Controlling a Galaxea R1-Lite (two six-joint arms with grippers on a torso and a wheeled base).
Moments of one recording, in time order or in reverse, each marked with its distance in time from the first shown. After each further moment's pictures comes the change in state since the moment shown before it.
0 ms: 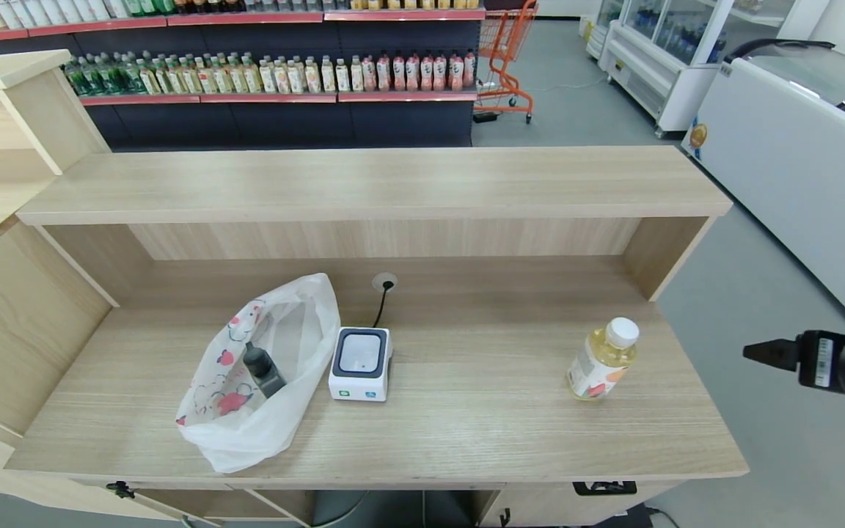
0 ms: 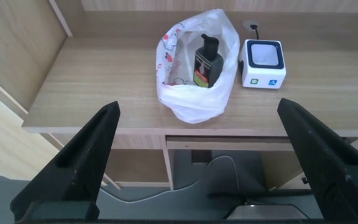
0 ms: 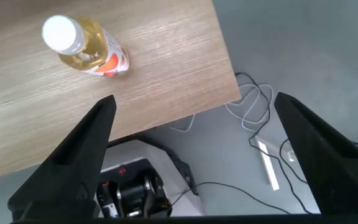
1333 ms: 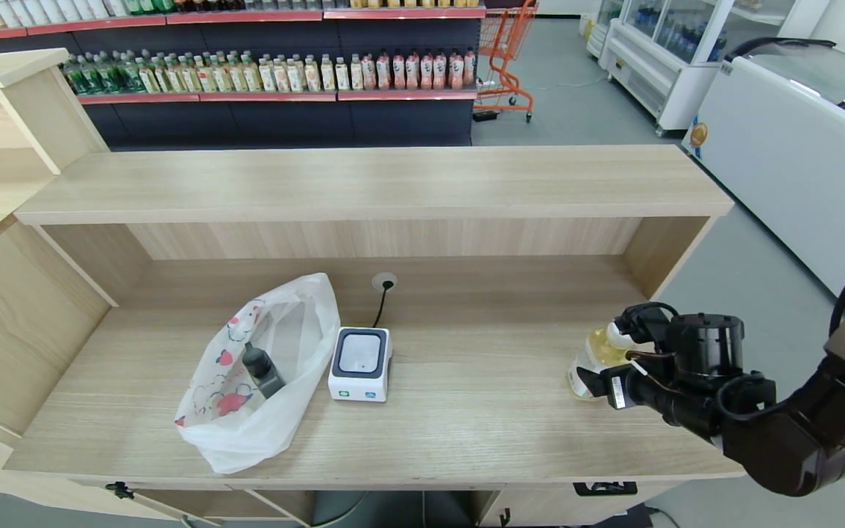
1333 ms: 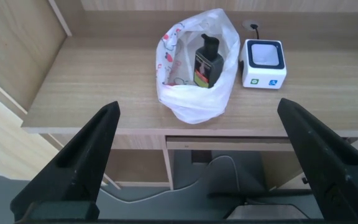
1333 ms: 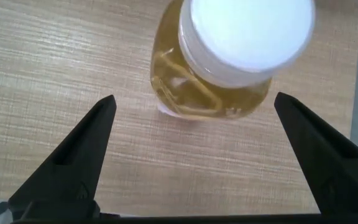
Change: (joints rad) left arm 0.000 0.000 0.000 0.000 0.000 0.000; right arm 0.250 0.683 0.190 -1.068 0.013 -0.317
